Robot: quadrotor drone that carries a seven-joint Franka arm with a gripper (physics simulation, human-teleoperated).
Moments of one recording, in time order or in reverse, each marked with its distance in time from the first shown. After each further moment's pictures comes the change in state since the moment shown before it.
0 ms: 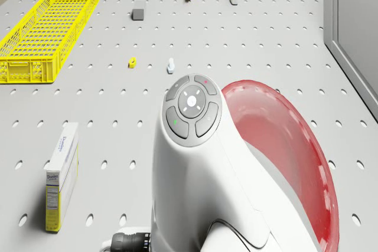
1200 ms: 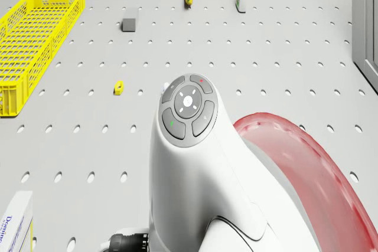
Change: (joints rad) arm -0.052 -0.123 0.044 0.008 0.061 0.104 0.047
